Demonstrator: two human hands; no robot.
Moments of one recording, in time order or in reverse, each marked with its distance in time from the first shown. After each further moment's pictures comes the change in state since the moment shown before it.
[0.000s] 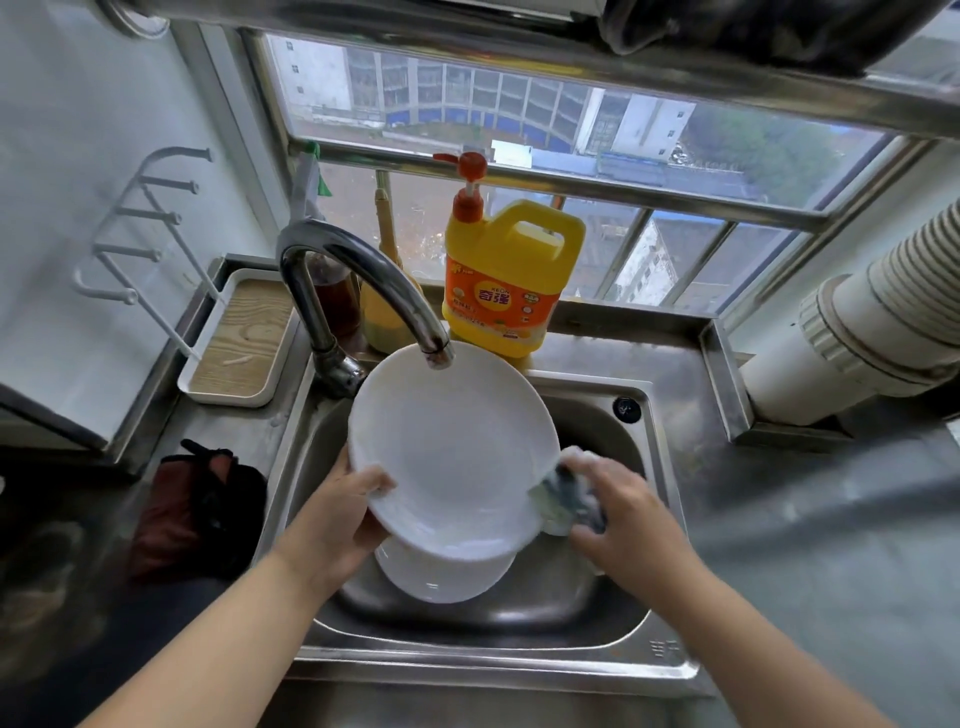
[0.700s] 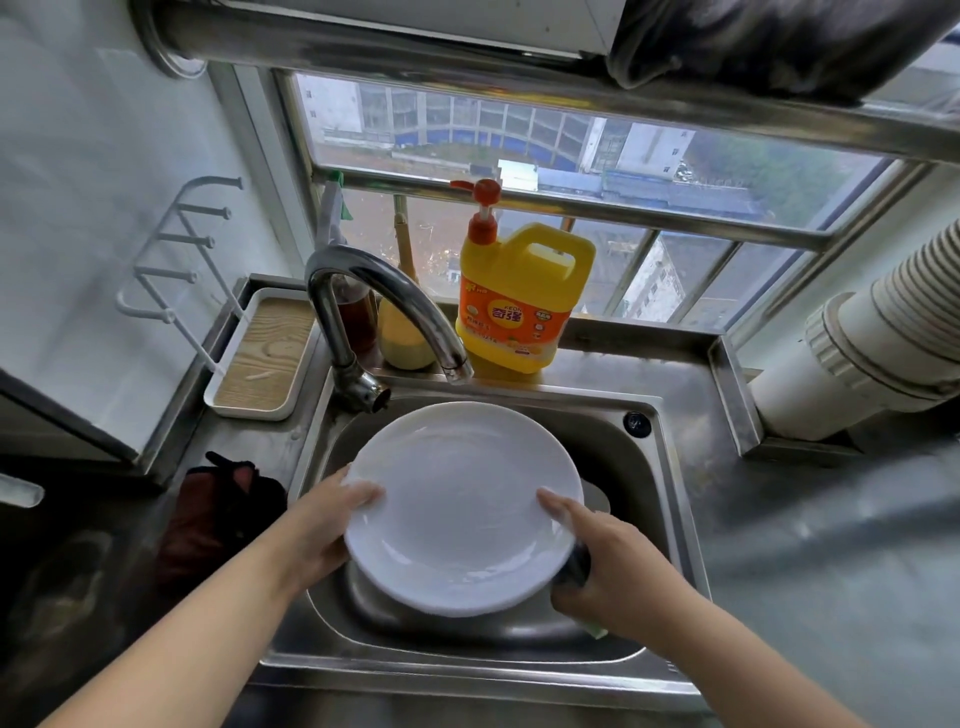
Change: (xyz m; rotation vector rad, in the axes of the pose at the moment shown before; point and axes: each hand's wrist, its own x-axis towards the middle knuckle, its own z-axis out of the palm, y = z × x) left_hand -0.002 0.023 -0.025 0.308 0.054 -0.109; right_hand -0.016 -0.039 -0.002 -0.004 -0.217 -0.042
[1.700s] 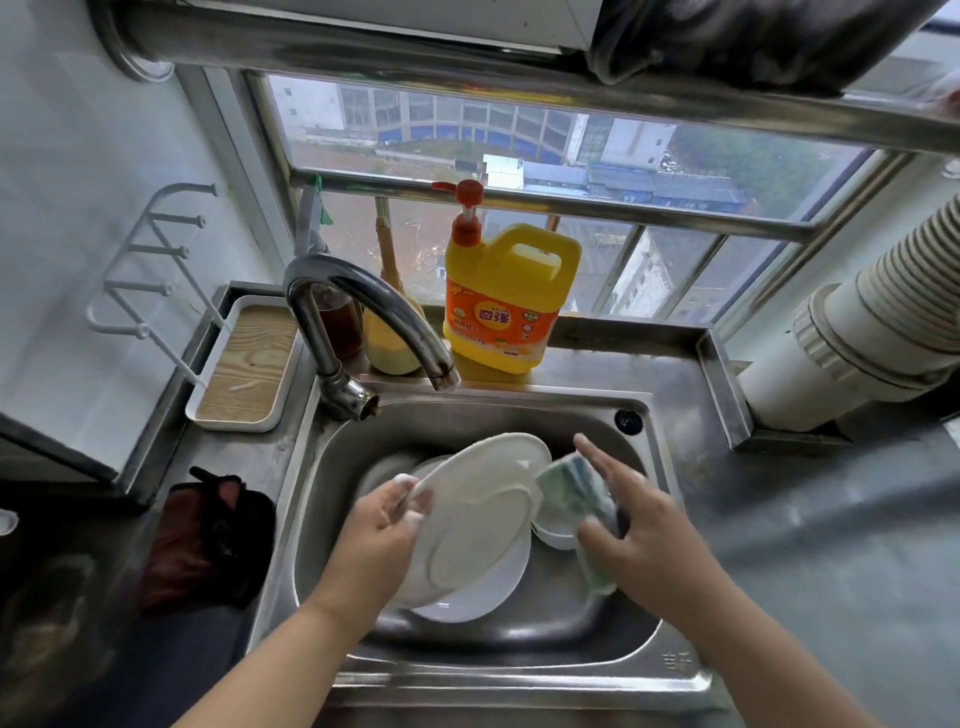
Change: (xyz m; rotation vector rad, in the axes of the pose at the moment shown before) left_hand -0.018 -0.021 0.046 0.242 -0.014 0.453; right_hand -0.003 -0.007 -0.028 0.331 0.292 0.008
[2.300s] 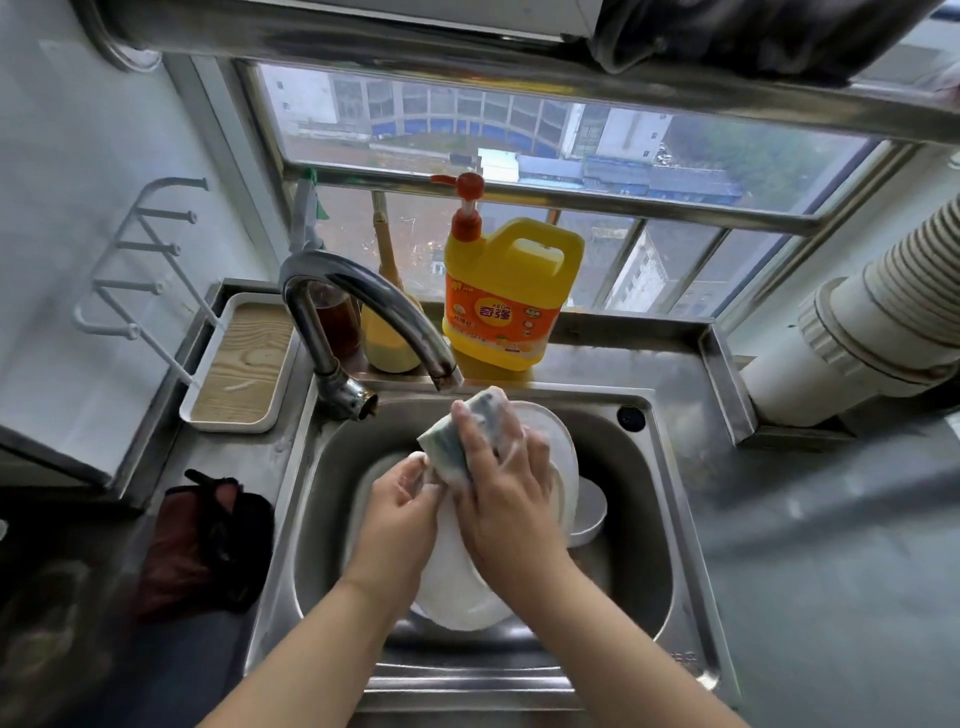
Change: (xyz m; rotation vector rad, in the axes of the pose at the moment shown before) left_hand 0.012 0.016 0.022 -0.268 0.065 -0.026; right_hand 0.042 -0.029 0.104 -0.299 0.286 -0.289
